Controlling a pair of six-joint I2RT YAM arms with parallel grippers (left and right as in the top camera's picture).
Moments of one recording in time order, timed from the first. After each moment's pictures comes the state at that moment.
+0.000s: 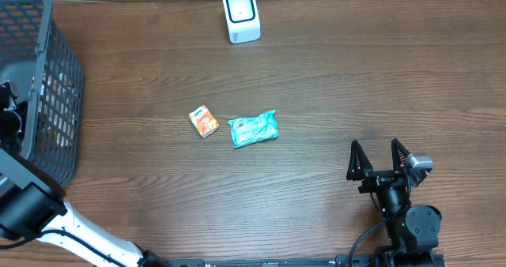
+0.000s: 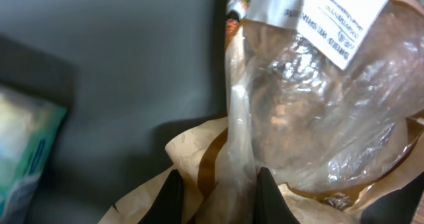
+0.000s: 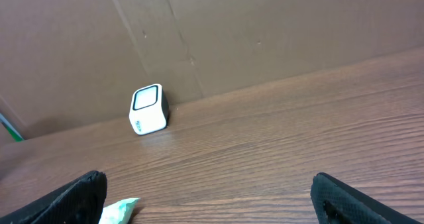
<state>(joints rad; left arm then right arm) 0.80 2.17 1.70 -0.77 0.25 0.26 0.09 0.01 0.02 -0.03 -0.06 0.31</state>
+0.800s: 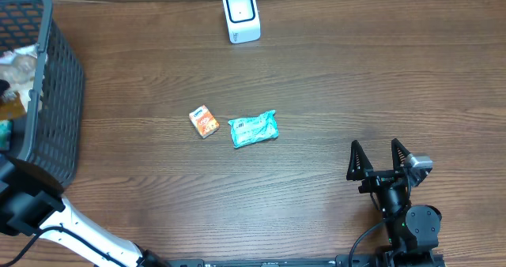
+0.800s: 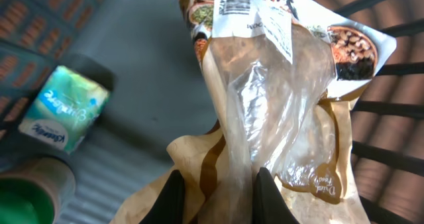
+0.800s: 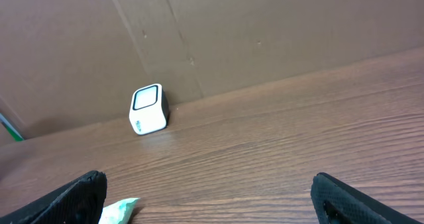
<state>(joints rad) 0.80 2.21 2.42 -1.41 0.34 0.04 0.09 0.01 0.02 -0.04 -0.06 0.31</state>
